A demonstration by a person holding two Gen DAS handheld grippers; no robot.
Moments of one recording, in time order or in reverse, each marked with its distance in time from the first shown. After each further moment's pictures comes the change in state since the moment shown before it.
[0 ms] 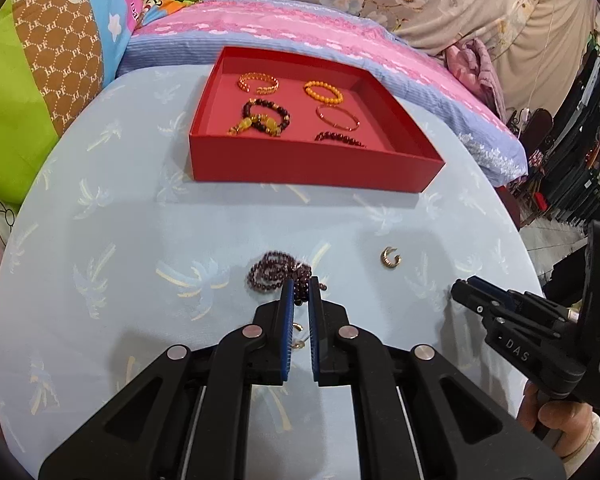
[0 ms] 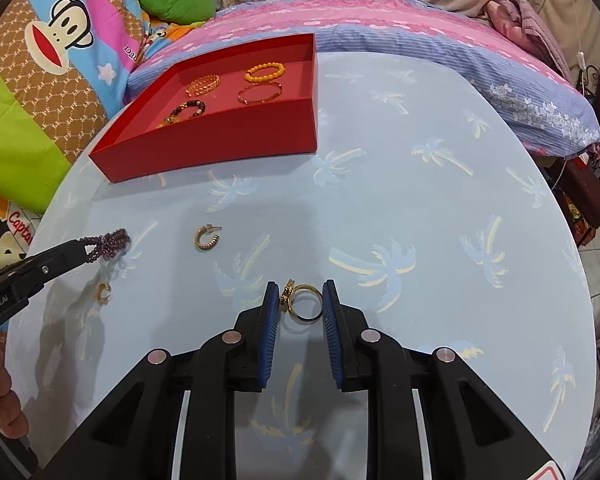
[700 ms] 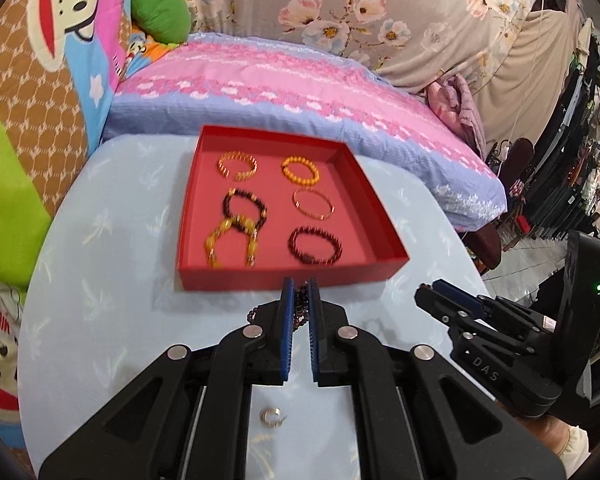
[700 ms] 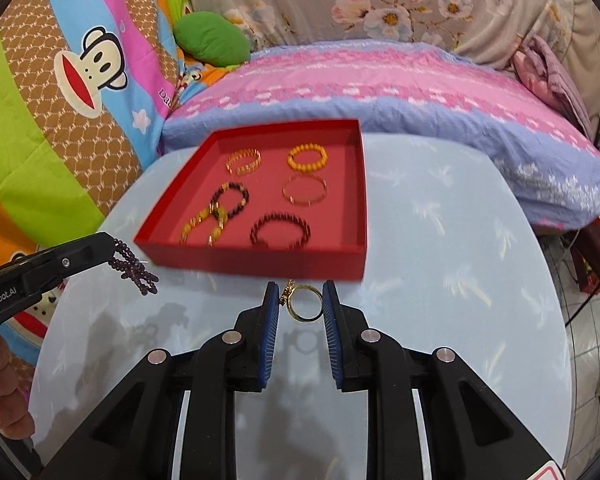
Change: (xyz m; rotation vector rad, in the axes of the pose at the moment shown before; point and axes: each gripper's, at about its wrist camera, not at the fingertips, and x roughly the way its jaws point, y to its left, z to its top) left arm -0.029 -0.010 0.083 0.019 -0.114 -0.066; right arm -0.027 0.030 0.083 -0.077 -0.151 0.070
